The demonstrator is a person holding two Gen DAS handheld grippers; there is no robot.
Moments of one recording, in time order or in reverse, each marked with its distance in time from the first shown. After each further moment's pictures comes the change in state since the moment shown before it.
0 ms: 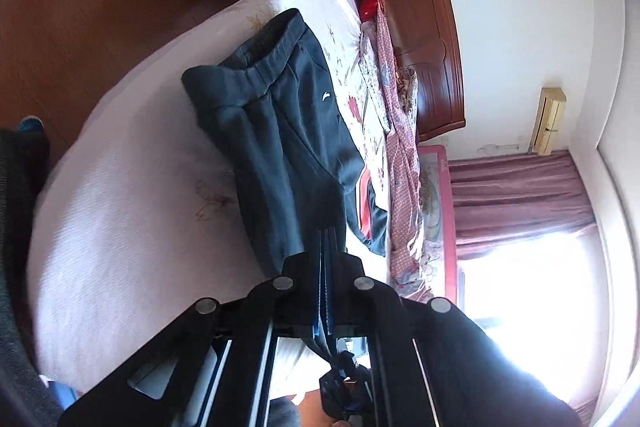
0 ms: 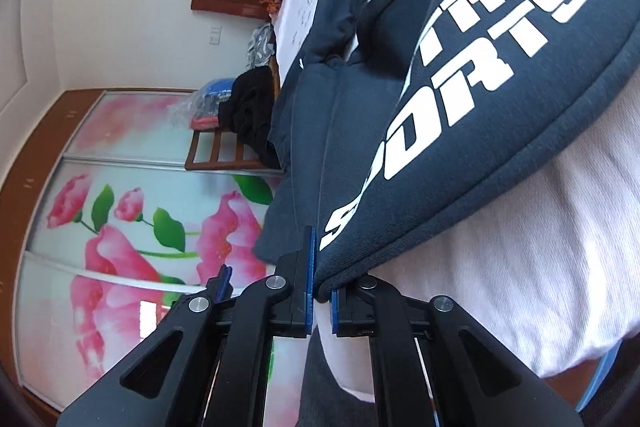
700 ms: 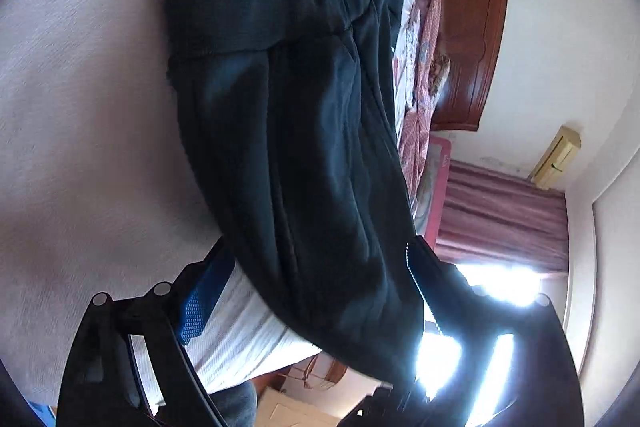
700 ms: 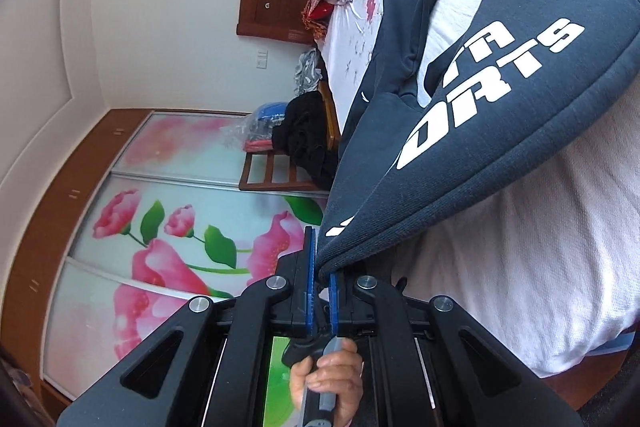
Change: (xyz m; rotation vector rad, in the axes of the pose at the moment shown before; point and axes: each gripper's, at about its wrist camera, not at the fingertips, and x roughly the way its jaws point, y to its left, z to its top) left arm 0.090 0.072 0.020 -0.323 0.145 -0.056; right arm -0.058 0.026 0.005 0.002 -0.097 0.189
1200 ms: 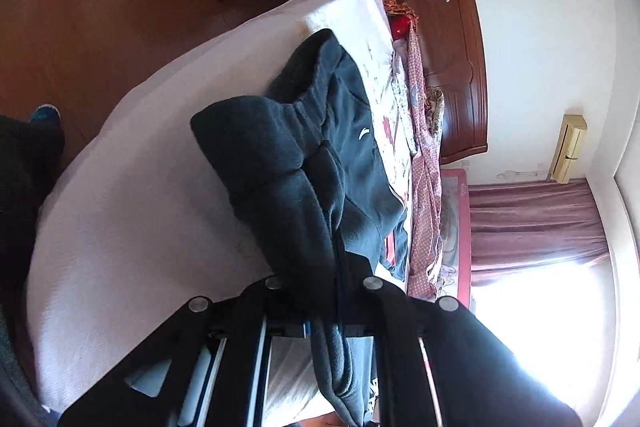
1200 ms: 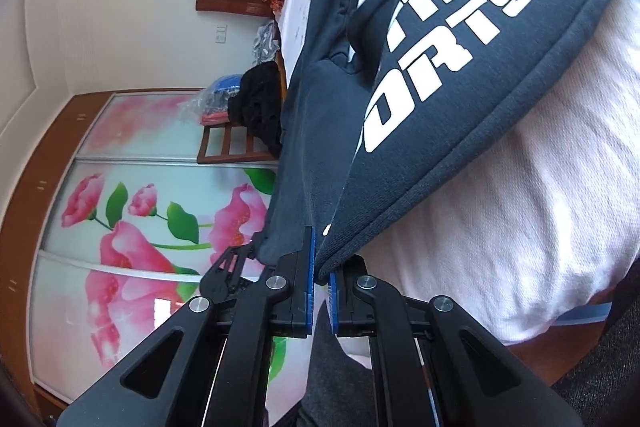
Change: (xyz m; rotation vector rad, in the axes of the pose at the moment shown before) left arm -0.100 -0.043 0.050 0.223 -0.207 0.083; right arm 0.001 -0.057 -0.032 0.032 0.116 -0.136
